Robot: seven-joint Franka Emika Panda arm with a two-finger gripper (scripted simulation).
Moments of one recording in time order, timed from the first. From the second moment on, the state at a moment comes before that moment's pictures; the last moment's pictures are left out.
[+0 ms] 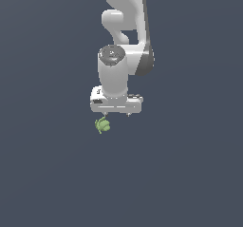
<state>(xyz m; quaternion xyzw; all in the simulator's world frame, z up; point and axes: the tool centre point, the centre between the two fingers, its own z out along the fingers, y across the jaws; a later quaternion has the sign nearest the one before) -0.005 -0.020 0.155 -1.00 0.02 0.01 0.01</state>
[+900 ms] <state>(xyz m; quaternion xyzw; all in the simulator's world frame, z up) -0.010 -0.039 0.167 -1.00 0.04 0.01 0.01</state>
